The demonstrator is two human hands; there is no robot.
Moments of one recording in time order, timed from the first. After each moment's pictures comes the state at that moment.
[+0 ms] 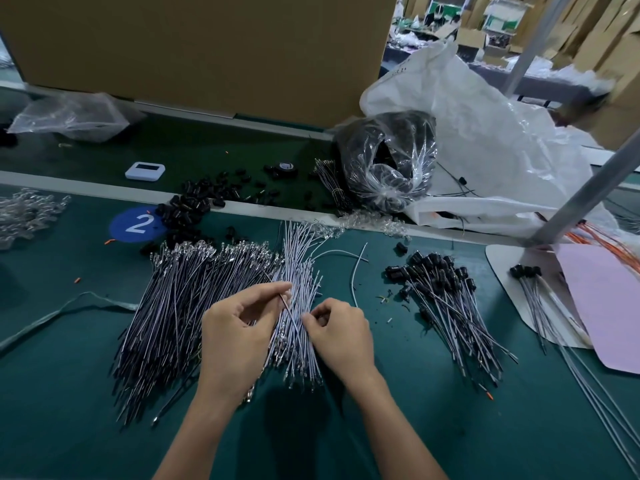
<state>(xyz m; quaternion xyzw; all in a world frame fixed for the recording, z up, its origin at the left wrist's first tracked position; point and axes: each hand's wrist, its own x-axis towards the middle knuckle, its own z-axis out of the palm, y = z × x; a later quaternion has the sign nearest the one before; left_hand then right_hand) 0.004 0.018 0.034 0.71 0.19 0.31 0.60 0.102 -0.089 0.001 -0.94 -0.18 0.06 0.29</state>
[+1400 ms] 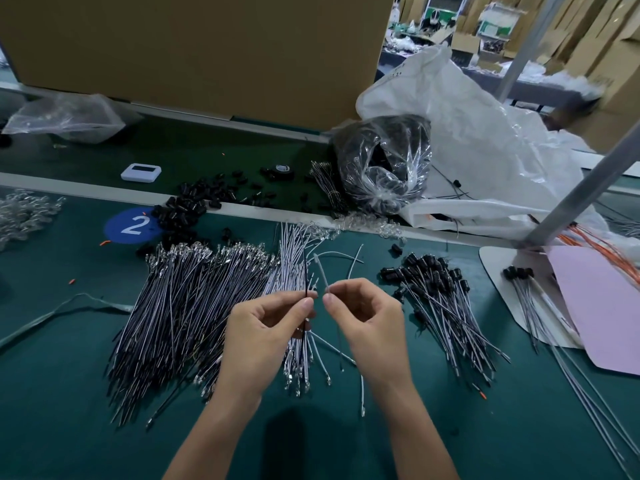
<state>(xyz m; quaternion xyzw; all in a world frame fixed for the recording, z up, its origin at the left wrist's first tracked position) 0.008 -0.008 0.053 0.61 0.19 0.23 0.73 0.081 -0.123 0.057 -0.75 -0.19 0.04 0.63</state>
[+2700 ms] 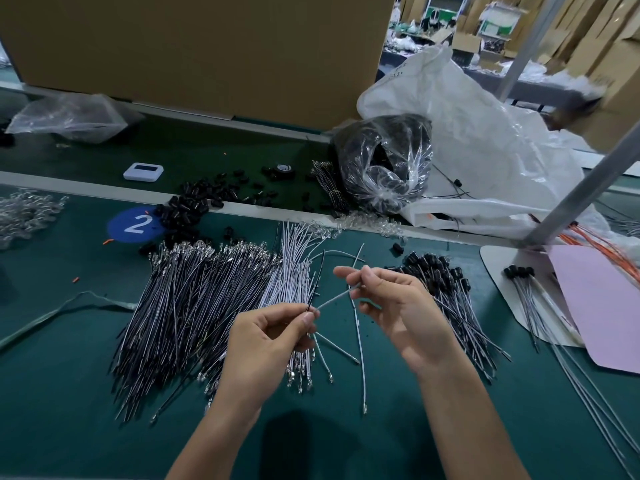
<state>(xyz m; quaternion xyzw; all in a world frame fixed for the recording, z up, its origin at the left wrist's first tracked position) 0.000 -0.013 0.051 0.59 0.21 0.20 0.75 0.111 -0.145 0.089 -0.61 -0.15 0.29 0.72</state>
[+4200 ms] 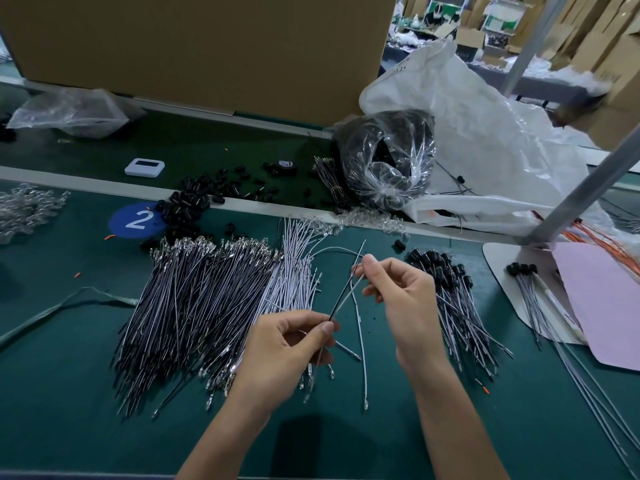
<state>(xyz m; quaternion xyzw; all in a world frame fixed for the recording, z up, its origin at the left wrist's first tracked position) -0.001 -0.020 0.046 0.65 0.18 0.13 0.73 0.107 -0.136 0.075 -0.71 -0.15 0.05 0.68</state>
